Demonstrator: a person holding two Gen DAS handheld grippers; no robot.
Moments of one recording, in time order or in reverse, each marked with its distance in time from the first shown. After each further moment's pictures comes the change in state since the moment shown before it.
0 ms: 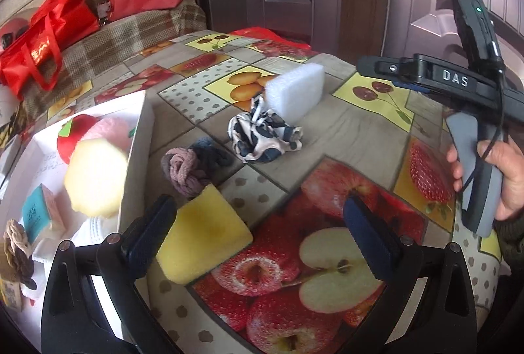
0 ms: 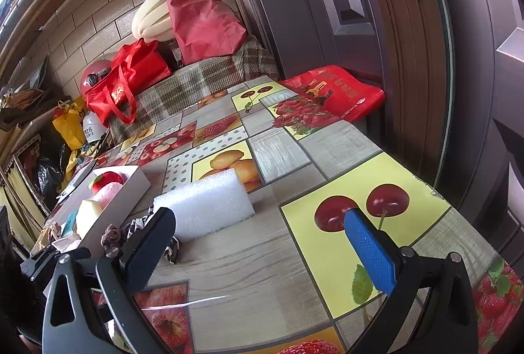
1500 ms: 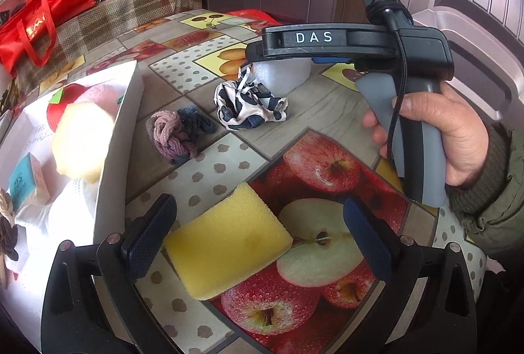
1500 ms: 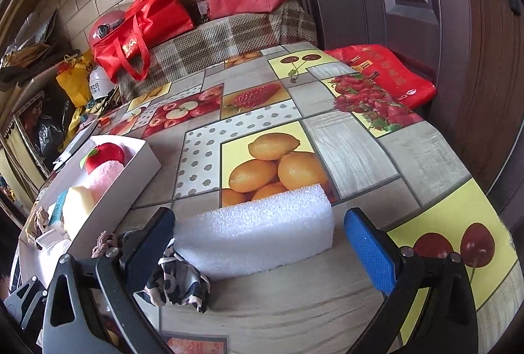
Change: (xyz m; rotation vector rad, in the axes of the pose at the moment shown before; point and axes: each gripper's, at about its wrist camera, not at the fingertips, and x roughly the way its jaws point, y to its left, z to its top) left arm 0.003 0.002 -0.013 -0.056 0.081 -0.031; right arm 0.079 0.057 0.015 -0.131 0.170 0.046
